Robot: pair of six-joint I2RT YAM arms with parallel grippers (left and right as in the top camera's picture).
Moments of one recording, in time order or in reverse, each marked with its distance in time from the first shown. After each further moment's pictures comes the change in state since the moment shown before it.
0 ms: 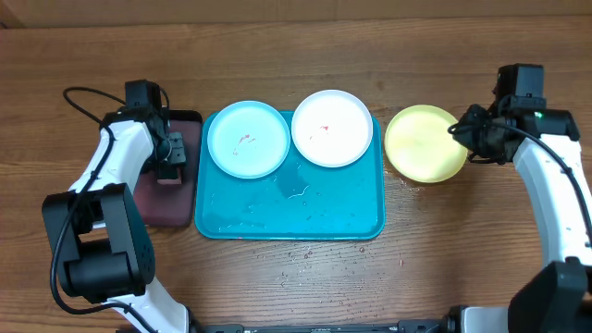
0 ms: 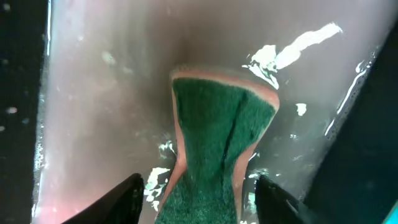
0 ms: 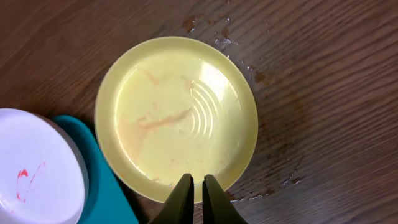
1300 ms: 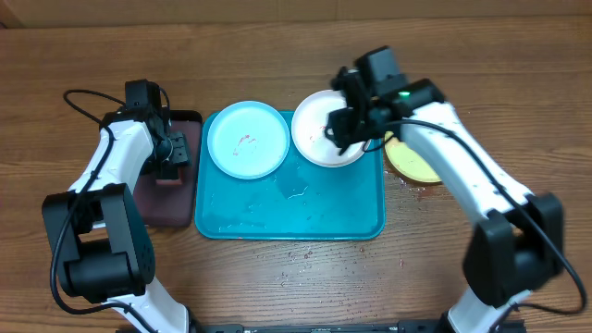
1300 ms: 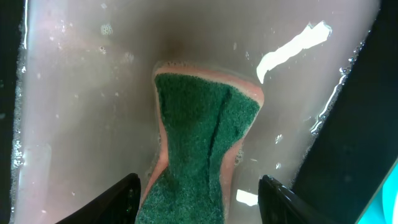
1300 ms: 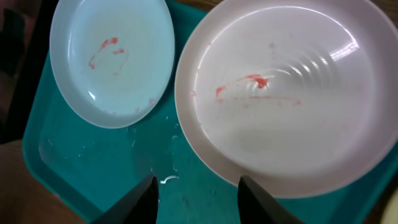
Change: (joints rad) left arm 0.000 0.000 0.000 -0.007 0.042 -0.024; right arm 0.526 0.296 0.264 0.053 -0.286 -0.352
